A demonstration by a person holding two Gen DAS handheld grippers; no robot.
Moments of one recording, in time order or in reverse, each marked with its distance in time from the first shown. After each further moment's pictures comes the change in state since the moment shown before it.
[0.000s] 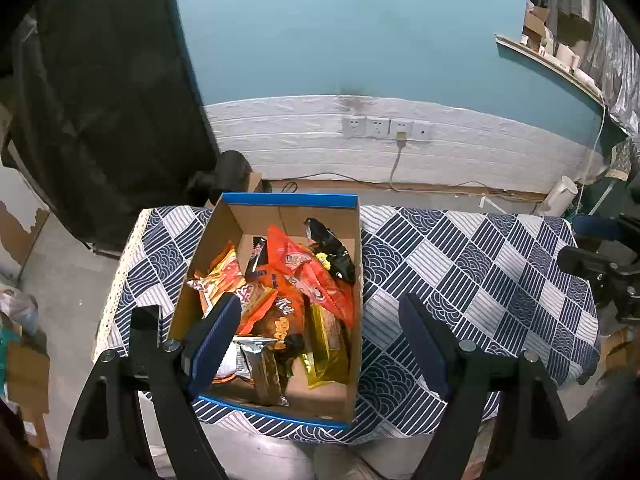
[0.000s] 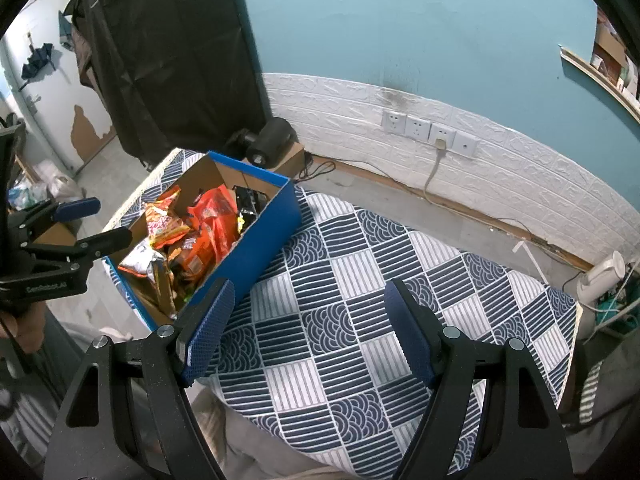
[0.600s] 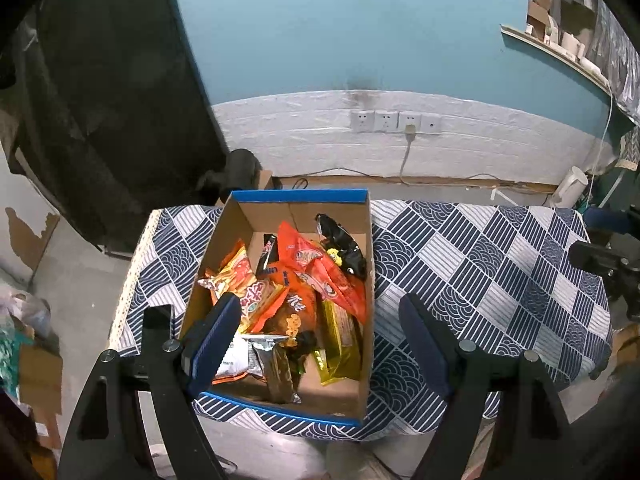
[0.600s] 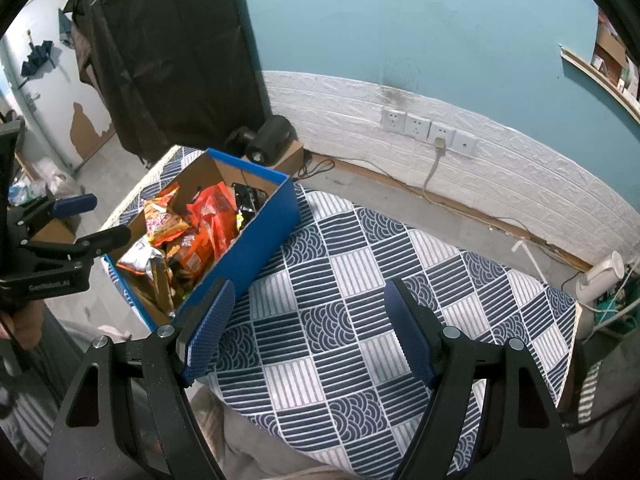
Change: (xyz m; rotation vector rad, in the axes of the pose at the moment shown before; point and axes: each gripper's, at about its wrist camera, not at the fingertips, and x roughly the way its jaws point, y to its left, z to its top) left arm 0.002 -0.004 0.001 0.029 0.018 0.046; right arm 0.000 -0.004 -0.004 -0.001 0.005 -0.003
